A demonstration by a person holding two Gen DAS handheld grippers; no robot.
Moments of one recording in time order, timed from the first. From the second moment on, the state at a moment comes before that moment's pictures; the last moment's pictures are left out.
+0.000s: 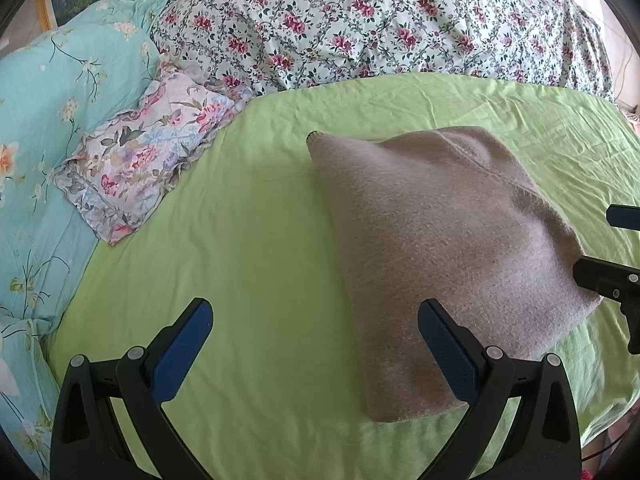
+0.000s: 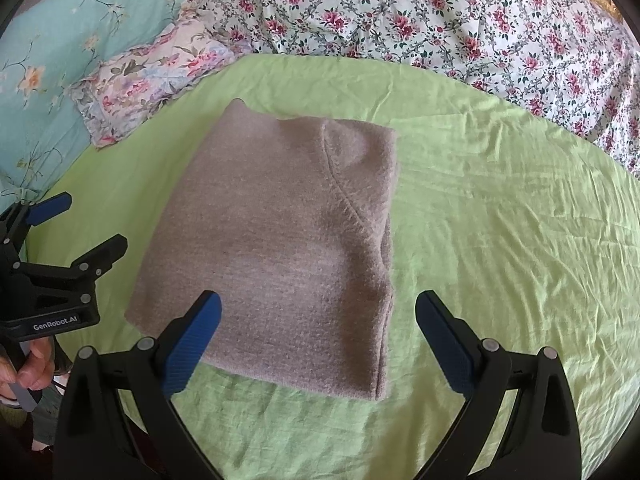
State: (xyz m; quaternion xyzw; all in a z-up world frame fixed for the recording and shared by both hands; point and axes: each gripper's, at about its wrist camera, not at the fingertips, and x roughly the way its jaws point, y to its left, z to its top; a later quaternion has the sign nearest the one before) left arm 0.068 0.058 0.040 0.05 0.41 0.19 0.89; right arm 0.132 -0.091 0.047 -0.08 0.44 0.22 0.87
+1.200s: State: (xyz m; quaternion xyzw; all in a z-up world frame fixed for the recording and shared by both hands) left arm 0.083 0.064 0.041 0.05 0.41 0.18 0.89; right arm 0.137 -0.091 0.050 -0.07 0.44 0.23 0.87
